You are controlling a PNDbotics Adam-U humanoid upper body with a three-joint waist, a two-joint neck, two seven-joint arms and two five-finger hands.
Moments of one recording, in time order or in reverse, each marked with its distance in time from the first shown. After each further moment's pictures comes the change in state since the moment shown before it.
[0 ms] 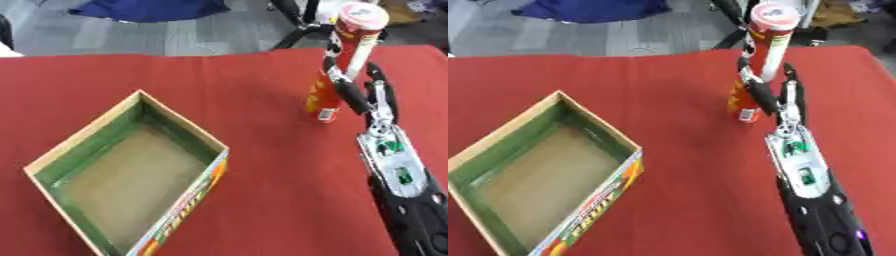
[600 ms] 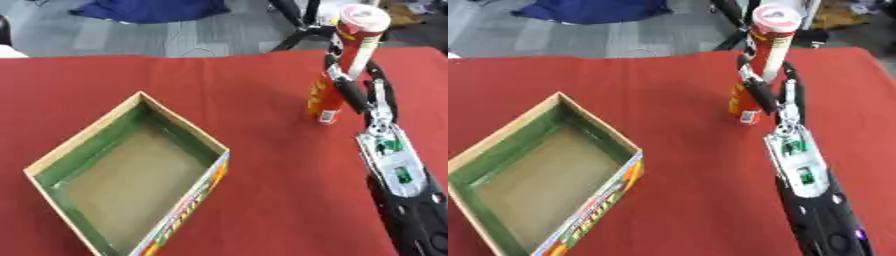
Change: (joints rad) left arm 0.000 -0.001 0.000 0.000 -0.001 0.001 -0.004; right arm -0.021 0.000 0.000 0.003 0.000 -0.003 0.003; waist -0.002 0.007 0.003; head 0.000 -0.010
